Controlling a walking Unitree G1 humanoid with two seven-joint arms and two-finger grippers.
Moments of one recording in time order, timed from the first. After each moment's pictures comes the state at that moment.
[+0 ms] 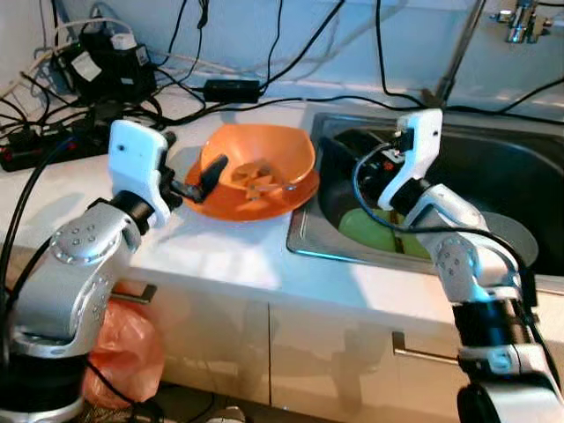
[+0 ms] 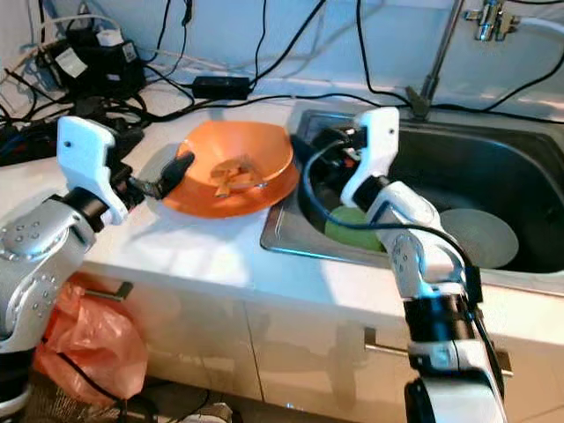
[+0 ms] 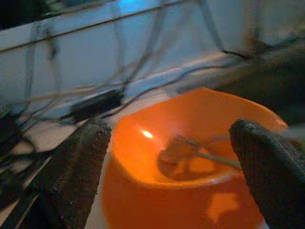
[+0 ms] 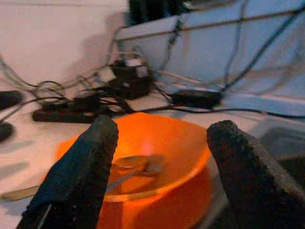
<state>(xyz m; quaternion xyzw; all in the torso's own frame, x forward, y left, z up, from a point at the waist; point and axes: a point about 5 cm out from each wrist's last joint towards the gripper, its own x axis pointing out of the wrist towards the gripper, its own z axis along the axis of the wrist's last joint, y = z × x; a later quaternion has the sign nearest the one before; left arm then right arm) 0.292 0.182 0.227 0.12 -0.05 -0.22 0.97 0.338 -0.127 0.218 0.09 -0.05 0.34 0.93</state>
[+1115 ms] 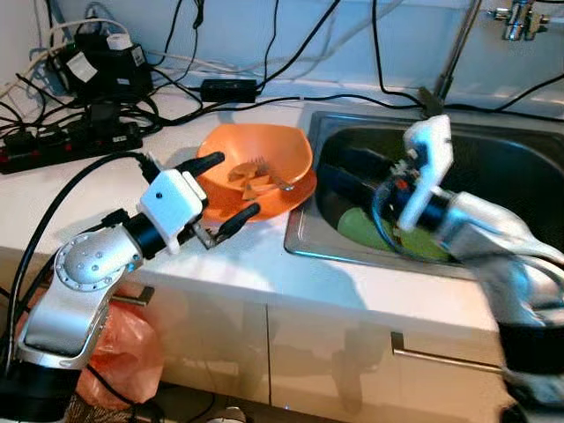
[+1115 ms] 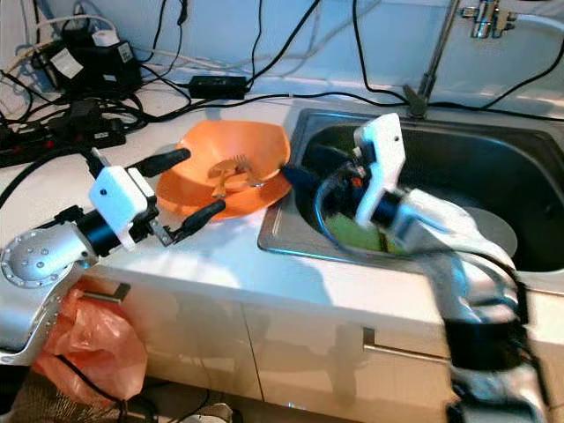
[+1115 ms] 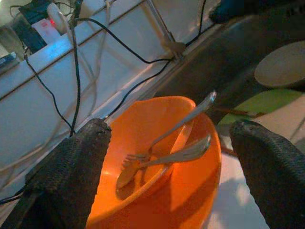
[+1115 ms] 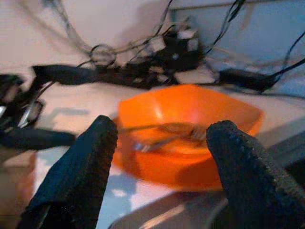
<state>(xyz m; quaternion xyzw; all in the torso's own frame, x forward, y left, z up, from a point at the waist) 0.282 0.173 0.207 0.26 -0.12 -0.36 0.89 0.300 -0.141 0.224 0.03 0.00 0.45 0.89</state>
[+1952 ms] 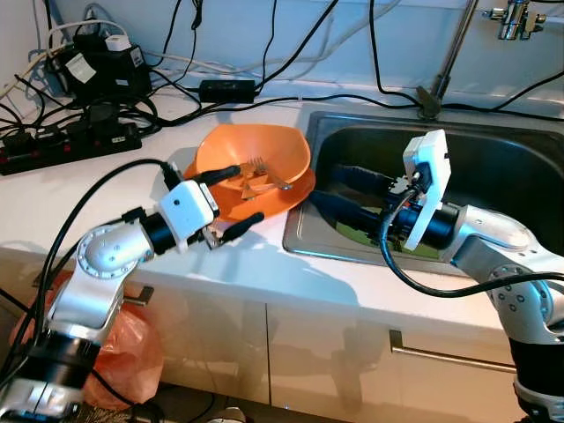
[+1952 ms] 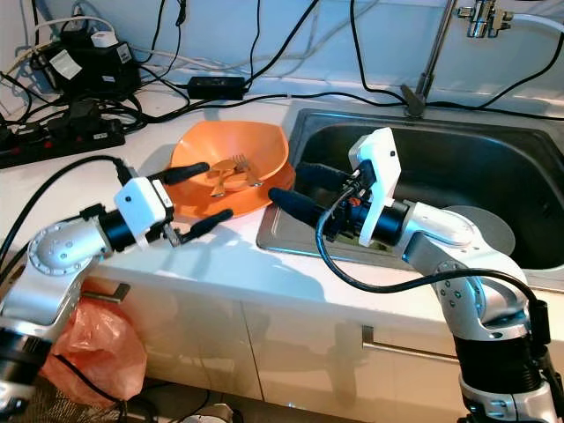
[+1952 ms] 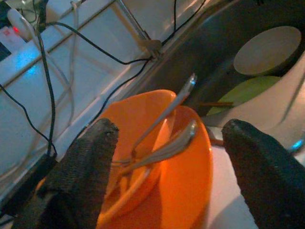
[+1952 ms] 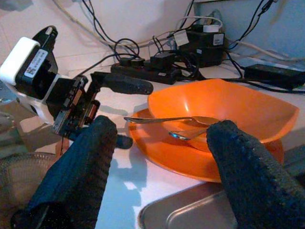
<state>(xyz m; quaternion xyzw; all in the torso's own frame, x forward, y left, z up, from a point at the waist) 0.304 0.170 0.191 0.29 -0.13 -0.41 0.85 0.285 -0.137 0.227 0.03 0.01 0.49 0.87</state>
